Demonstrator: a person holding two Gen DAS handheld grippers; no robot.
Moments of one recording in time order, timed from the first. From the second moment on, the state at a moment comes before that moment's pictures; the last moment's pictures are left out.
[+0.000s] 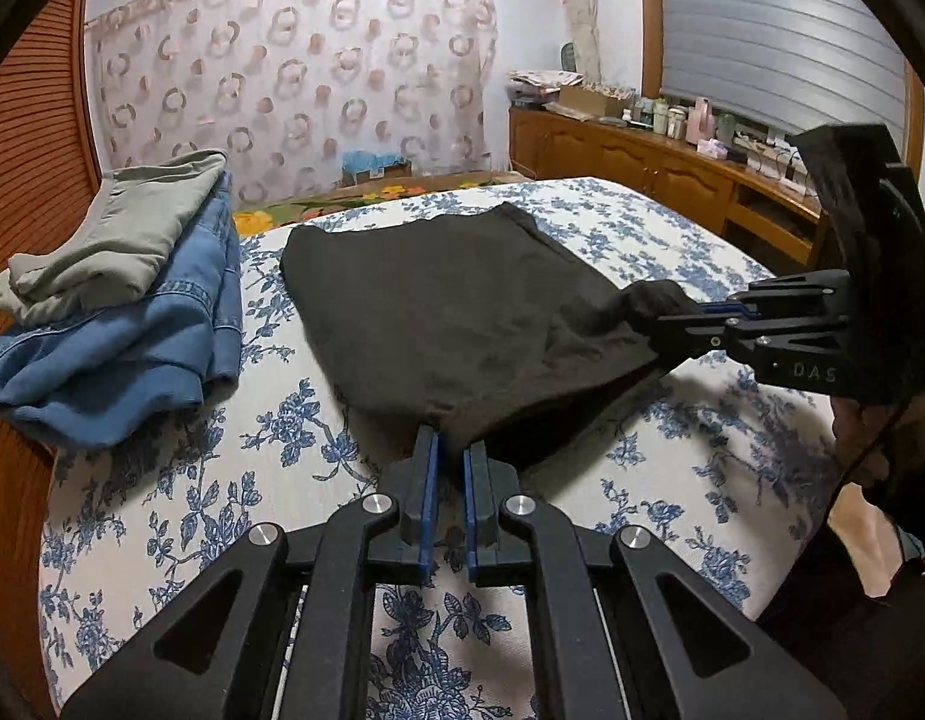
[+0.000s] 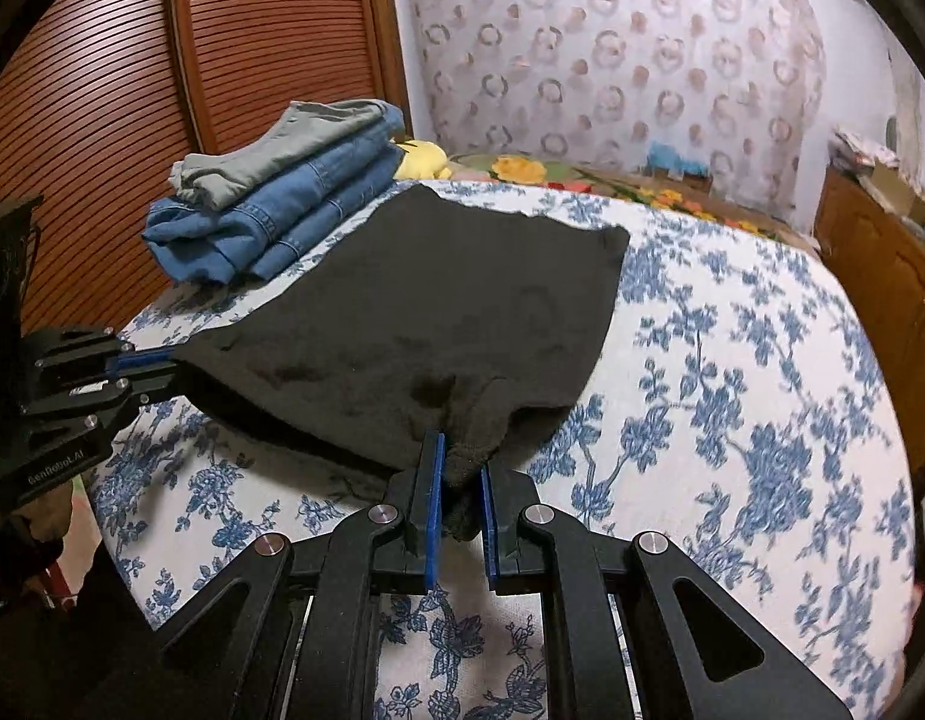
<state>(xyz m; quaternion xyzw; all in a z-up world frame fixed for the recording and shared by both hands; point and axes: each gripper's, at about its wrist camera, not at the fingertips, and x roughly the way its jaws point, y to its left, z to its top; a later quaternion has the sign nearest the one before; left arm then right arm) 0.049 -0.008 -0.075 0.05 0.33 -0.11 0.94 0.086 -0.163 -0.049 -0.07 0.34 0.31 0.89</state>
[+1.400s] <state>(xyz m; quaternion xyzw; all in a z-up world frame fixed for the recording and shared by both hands) 0.035 0.000 -0.055 0.01 0.32 -0.13 0.94 0.053 -0.173 -0.044 -0.05 0.31 0.32 0.89</state>
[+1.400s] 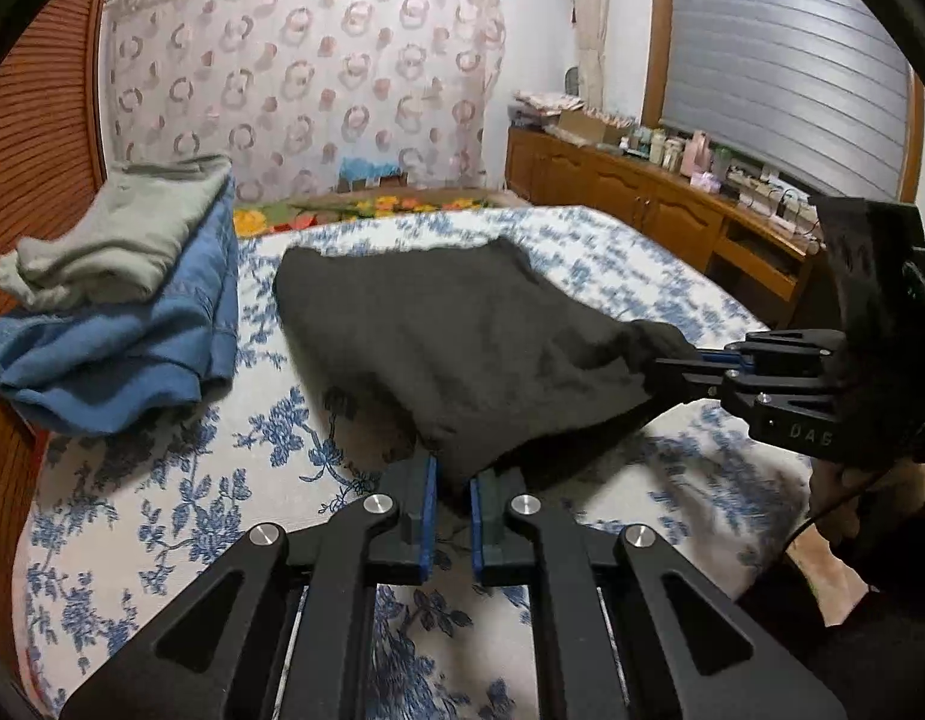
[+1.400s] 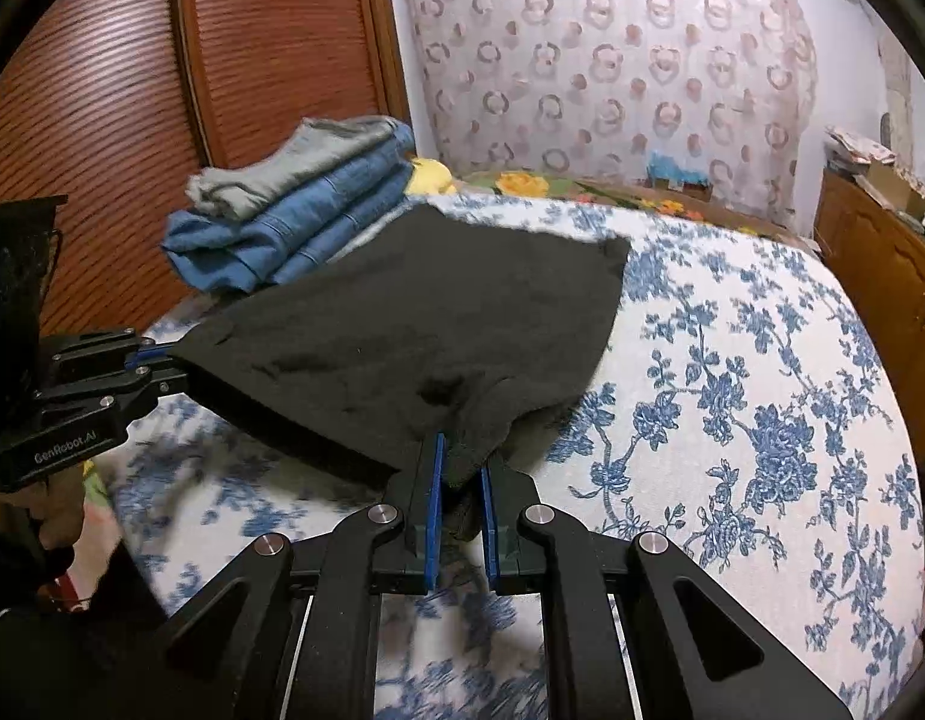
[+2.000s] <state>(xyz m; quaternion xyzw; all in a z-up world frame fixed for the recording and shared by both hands) -0.005 -0.003 -0.015 0.02 0.27 -0.15 0.95 -0.001 -0.203 -0.013 -0.04 0.27 0.34 0.90</state>
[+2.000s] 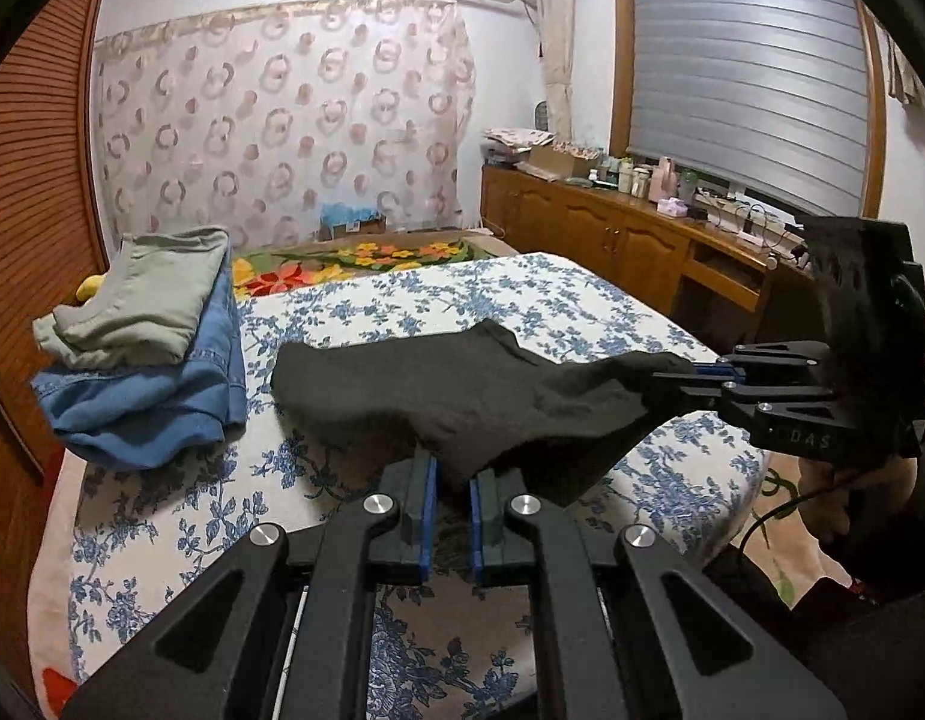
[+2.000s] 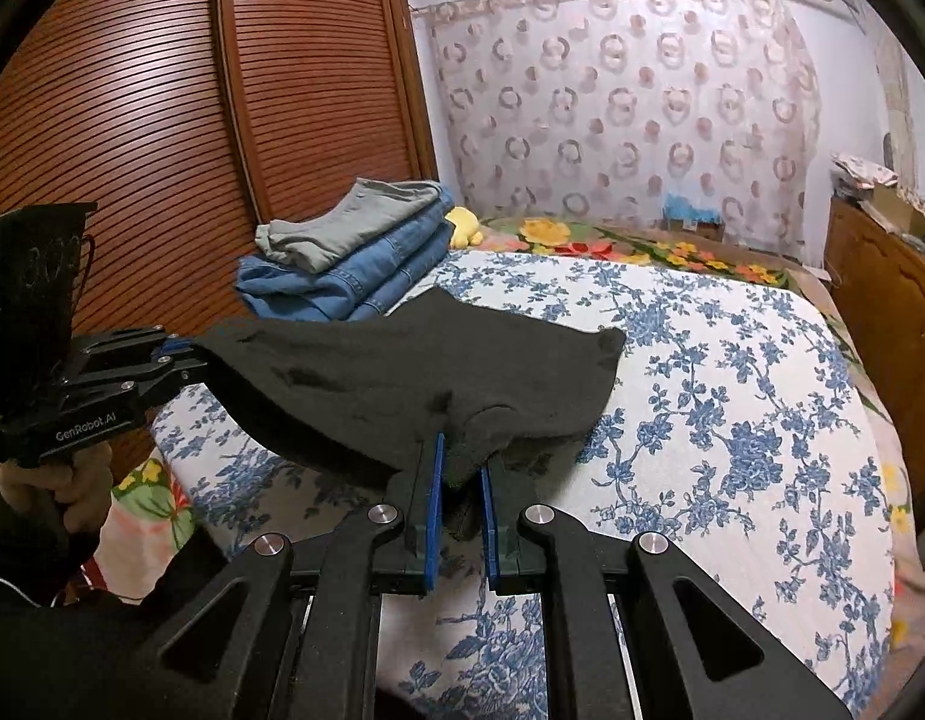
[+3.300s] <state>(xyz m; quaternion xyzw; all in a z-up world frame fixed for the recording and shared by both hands) -0.016 -0.007 -0.016 0.04 0.29 -0.17 0.94 -0.016 -0.211 0.000 -0.06 0.27 0.35 0.90</state>
